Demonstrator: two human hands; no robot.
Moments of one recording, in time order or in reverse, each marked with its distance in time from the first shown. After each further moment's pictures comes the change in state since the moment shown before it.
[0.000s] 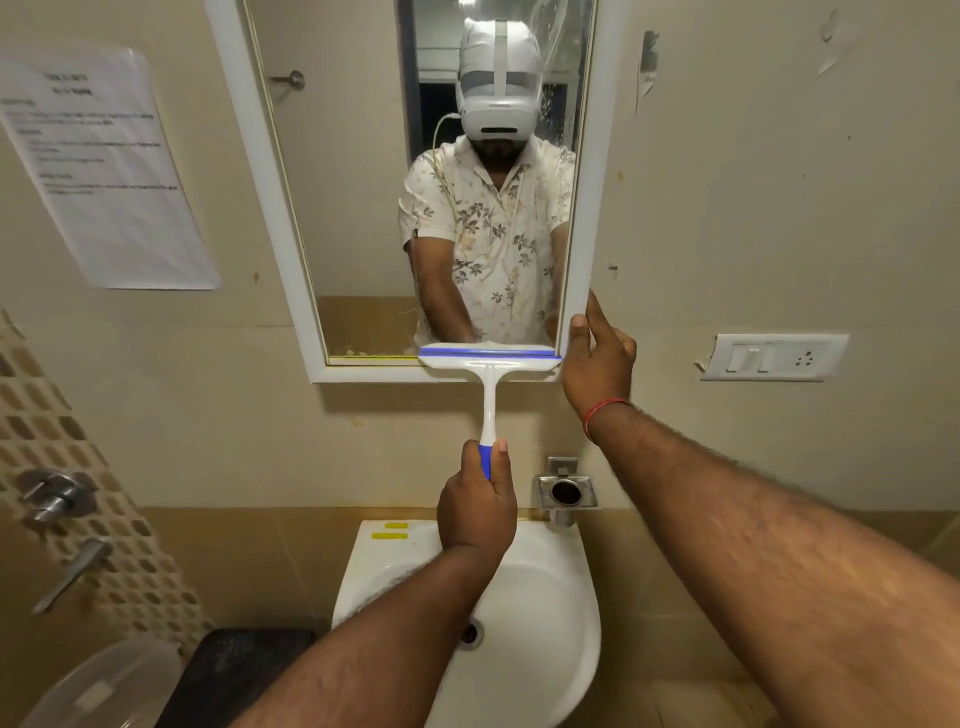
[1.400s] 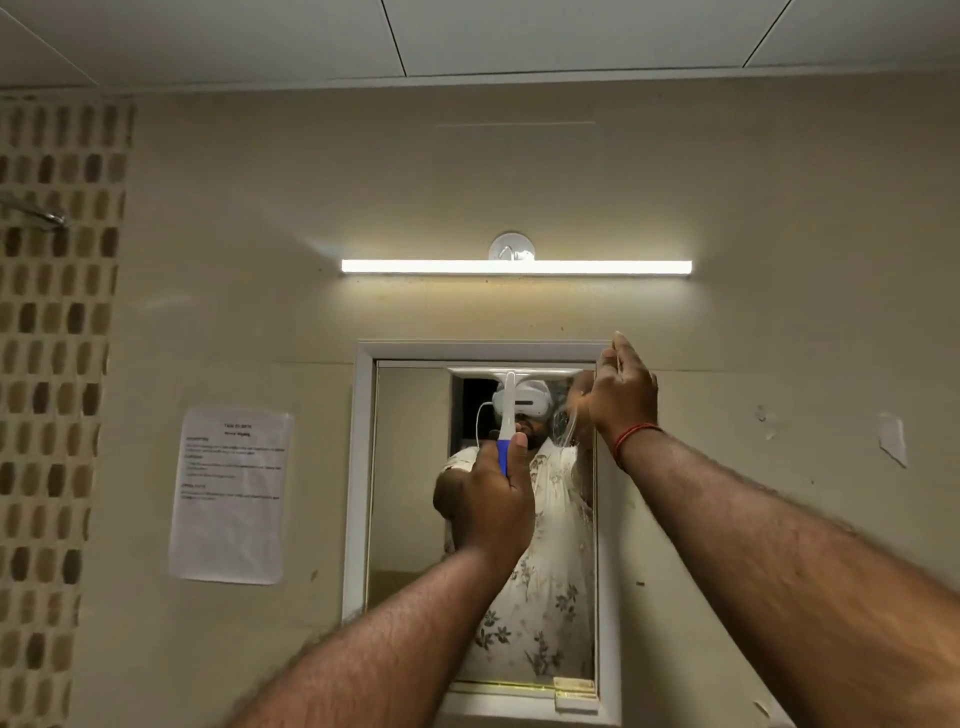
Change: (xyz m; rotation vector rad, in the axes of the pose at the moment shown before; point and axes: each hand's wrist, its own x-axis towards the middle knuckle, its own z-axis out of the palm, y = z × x) left_hand 0.195 0.232 -0.174 -0.393 0.296 0.427; right_hand 0.156 -0.316 -0.052 0.263 0.108 -0.370
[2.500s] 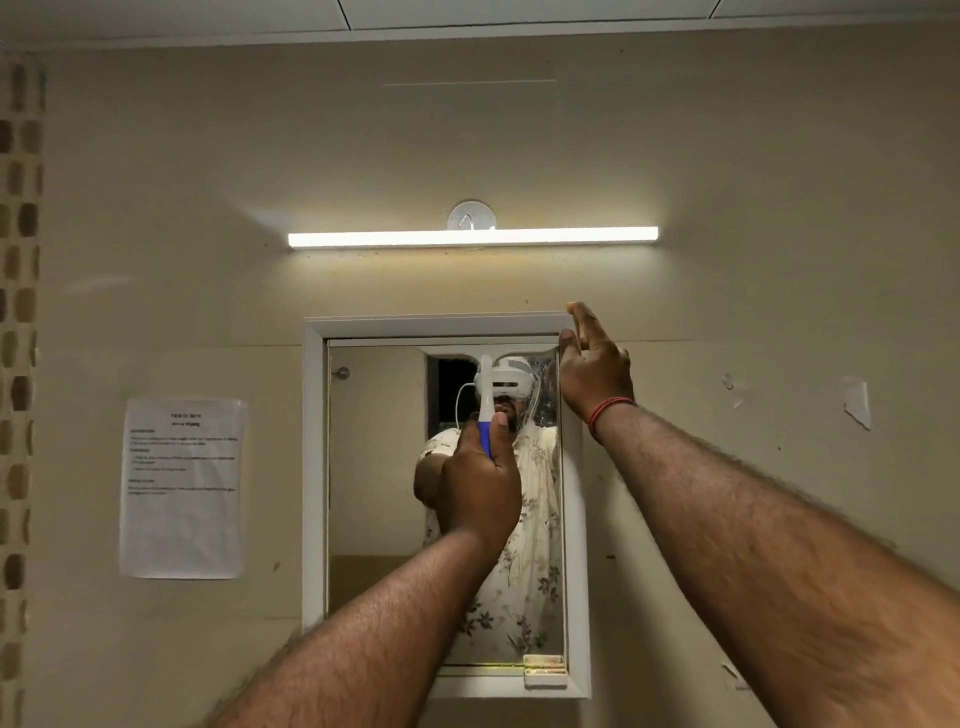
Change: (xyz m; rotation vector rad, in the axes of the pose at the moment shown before) left_hand -0.012 0.013 0.031 -0.028 0.002 -0.004; right_hand 0.014 0.023 -0.008 -0.212 -0.038 -0.070
